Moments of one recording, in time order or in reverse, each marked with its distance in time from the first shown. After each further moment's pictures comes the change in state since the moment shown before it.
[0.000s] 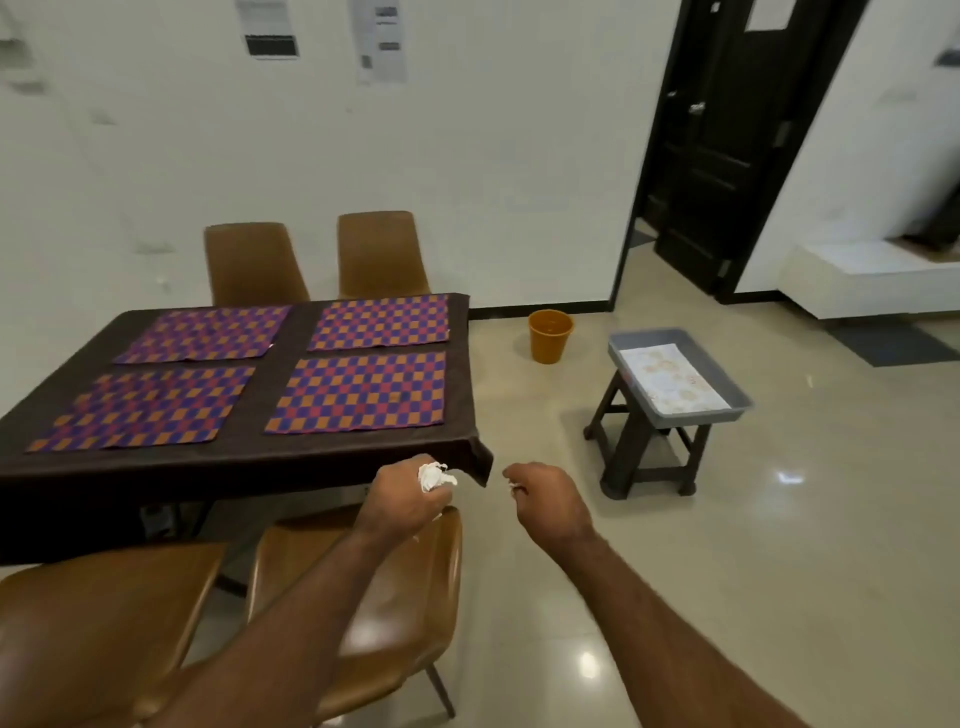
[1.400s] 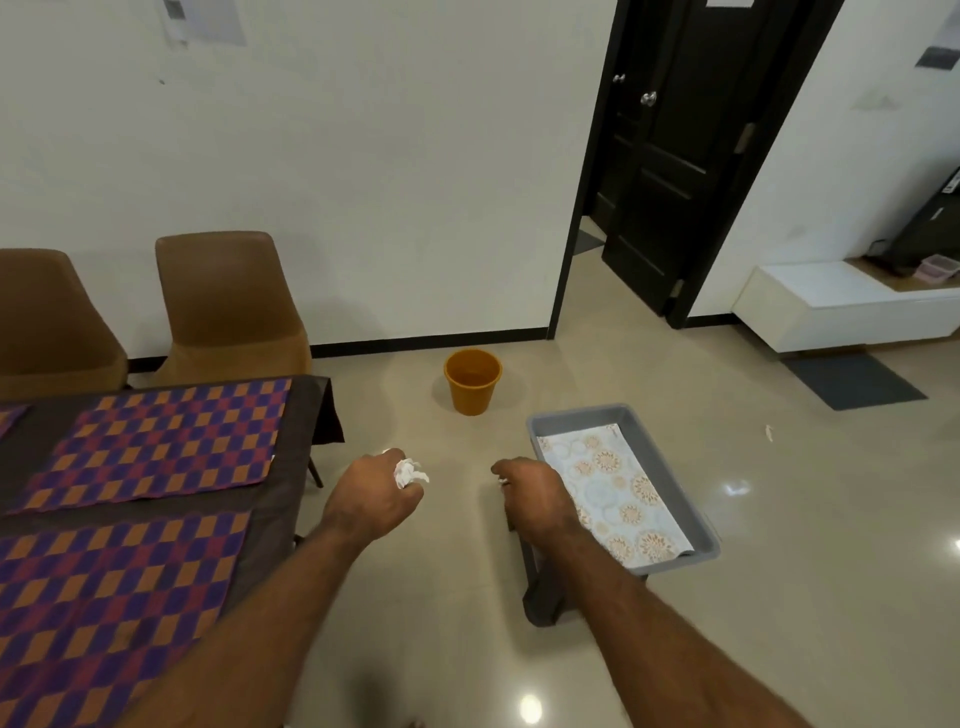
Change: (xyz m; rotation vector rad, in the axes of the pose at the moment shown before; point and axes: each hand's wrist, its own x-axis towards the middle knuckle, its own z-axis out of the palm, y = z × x) left_hand 0.563 0.179 0.189 0.192 0.020 0.098; right_hand 0.498 0.353 -0.093 -0.017 -0.123 0.103
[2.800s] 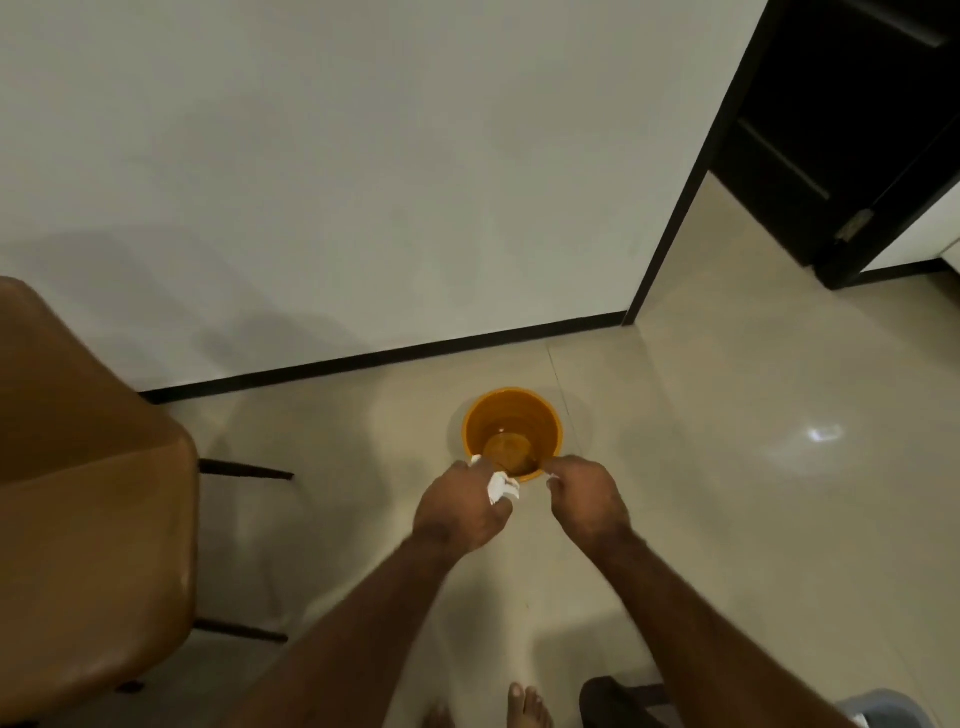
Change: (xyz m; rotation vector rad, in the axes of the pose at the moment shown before) left_hand 0.765 -0.114 0.317 0.002 -0.316 0.078; right_hand 0.775 0.240 0.161 0.018 -0.080 0.173
